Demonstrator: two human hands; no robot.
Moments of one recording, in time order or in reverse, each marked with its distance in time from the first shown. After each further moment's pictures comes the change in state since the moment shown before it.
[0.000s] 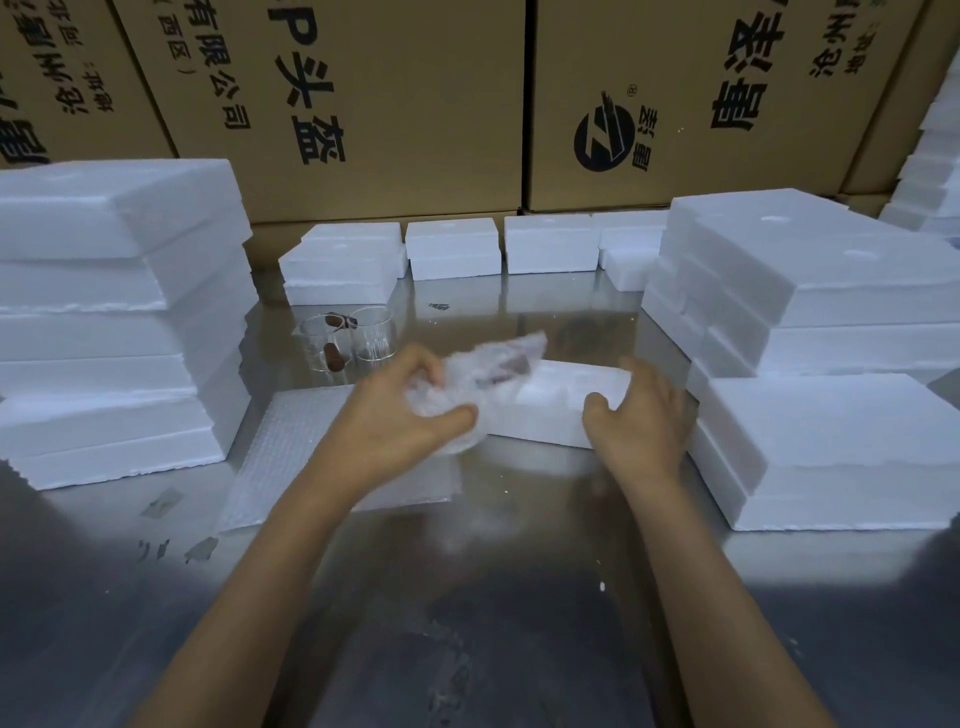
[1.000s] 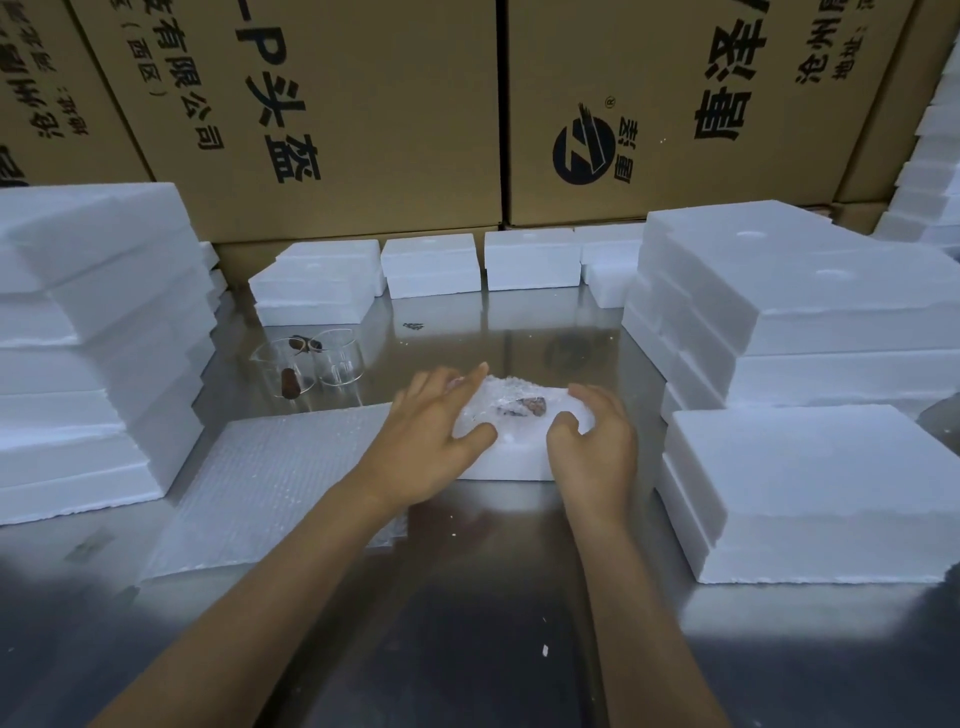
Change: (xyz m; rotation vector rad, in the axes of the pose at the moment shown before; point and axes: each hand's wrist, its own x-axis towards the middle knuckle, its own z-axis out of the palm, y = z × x) left_hand 0.050 0.003 0.076 0.411 -0.166 0.222; right_hand 0.010 0.005 0.014 0.444 0.042 0.066
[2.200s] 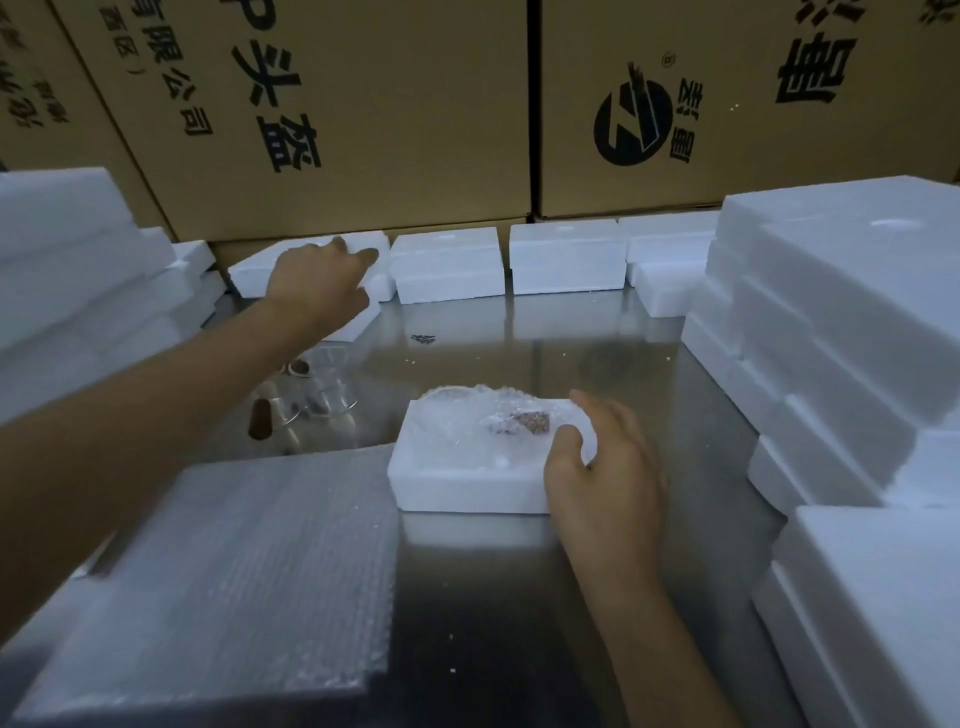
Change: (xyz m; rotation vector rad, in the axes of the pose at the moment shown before) left_hand 0.172 -0.136 -0.086 0.905 0.046 -0.198; right_hand 0.036 0.007 0.039 -0.220 -0.113 -0.131
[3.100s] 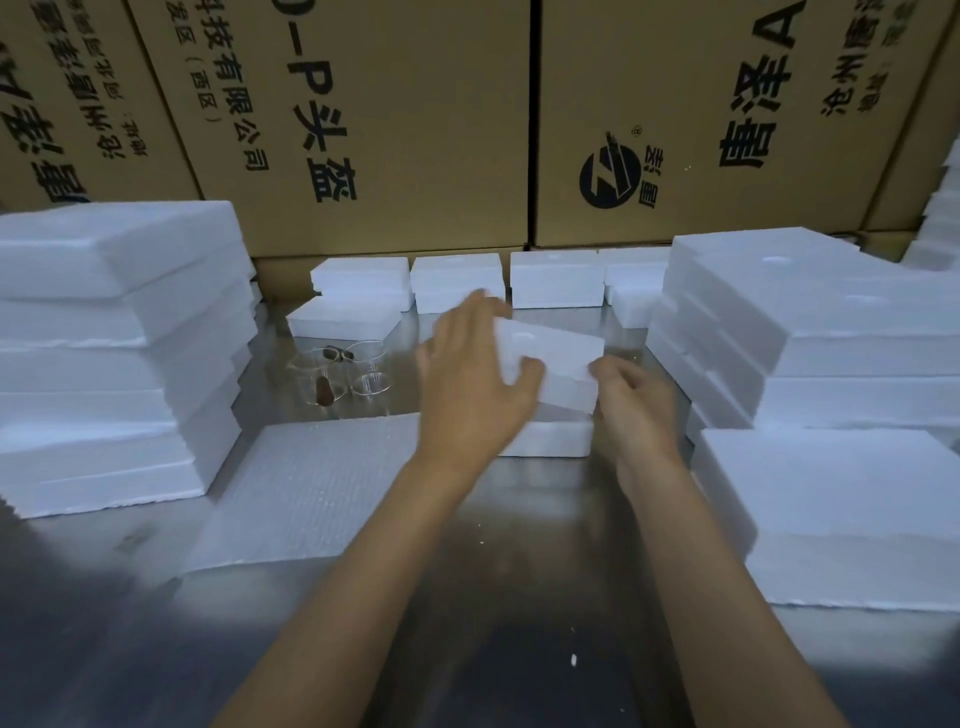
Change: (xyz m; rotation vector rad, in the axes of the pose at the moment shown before) left_hand -0.185 0.128 -0.106 -1.069 0.442 -0.113; right_hand 0.001 -0.034 -0.059 0.578 -0.056 0.256
